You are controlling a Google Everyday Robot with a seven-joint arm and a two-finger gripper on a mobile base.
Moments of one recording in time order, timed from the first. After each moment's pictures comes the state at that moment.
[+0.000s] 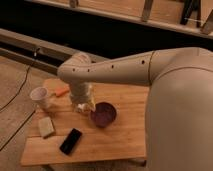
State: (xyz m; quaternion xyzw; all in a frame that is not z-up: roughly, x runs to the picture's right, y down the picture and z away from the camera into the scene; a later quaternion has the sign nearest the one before) arm -0.107 0.103 0.703 -0.26 0.23 0.64 0.68
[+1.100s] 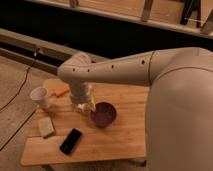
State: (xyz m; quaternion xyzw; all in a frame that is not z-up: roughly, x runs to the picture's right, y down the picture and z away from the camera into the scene) arm -0.107 0.103 0.703 -0.26 0.23 0.64 0.68
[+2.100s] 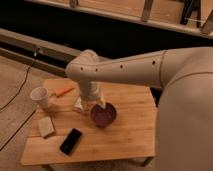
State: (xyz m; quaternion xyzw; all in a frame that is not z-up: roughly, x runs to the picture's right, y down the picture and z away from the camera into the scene) arm -0.018 0.084 0.696 -0.19 0.27 0.68 0.65
